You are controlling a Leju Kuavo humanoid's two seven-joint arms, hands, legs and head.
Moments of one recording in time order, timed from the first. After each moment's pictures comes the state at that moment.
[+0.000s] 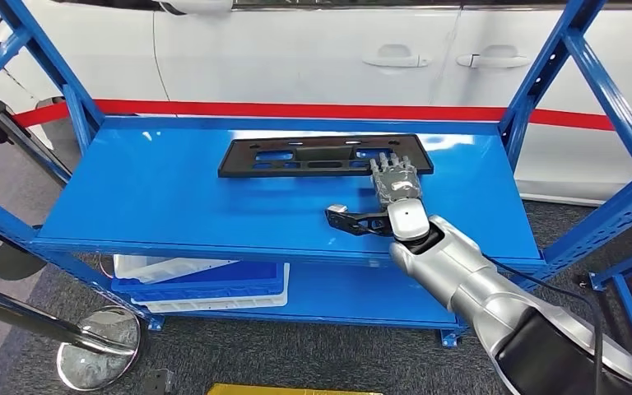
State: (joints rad) left arm -0.08 -0.01 -0.66 -0.25 0.85 0.08 -0.49; right arm -0.93 -0.08 0.96 -0.62 0.94 0.02 0.54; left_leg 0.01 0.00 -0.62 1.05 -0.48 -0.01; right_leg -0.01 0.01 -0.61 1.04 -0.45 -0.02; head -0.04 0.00
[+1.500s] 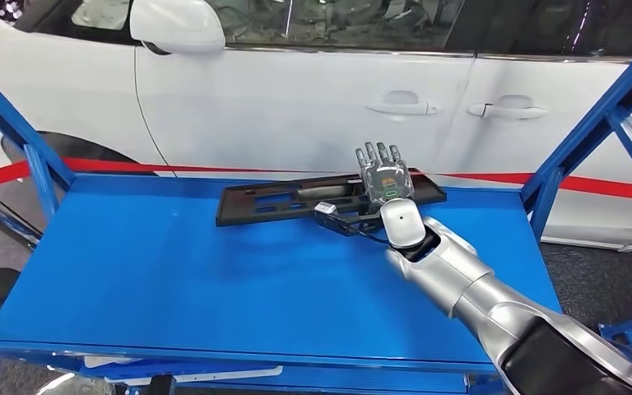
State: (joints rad) left arm -0.08 0.00 -0.71 -0.25 0.87 0.29 -0.40; right arm -0.89 -0.12 0.93 -0.80 1.02 -0.03 0.58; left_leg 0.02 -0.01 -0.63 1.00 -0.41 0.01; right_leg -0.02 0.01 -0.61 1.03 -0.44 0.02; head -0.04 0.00
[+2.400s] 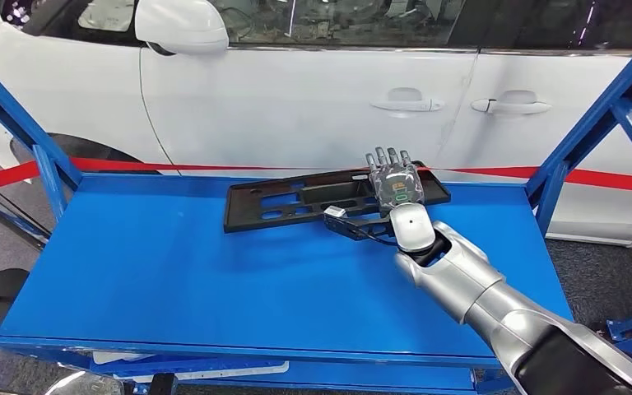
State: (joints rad) left arm -0.09 0.00 -0.74 -0.25 0.87 0.31 -0.41; right arm -0.85 -0.17 0.91 -0.88 1.01 0.05 0.59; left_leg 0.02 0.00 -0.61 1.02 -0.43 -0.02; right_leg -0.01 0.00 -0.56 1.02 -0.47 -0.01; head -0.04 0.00
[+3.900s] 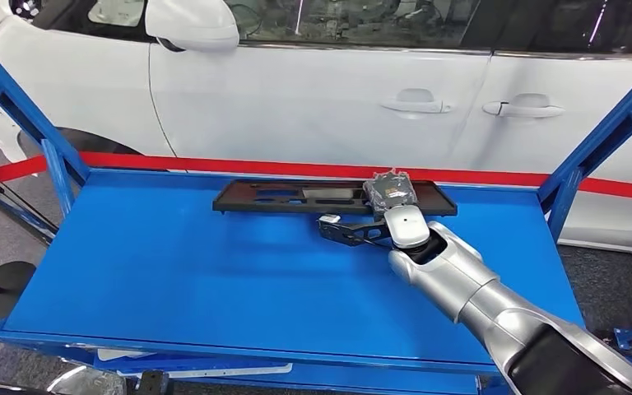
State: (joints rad) left arm -0.09 0.02 -0.75 -0.25 0.88 0.11 -0.60; right arm -0.86 -0.16 0.91 -0.84 0.91 0.13 0.56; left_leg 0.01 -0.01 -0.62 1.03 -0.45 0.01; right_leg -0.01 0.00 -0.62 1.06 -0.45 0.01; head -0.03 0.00
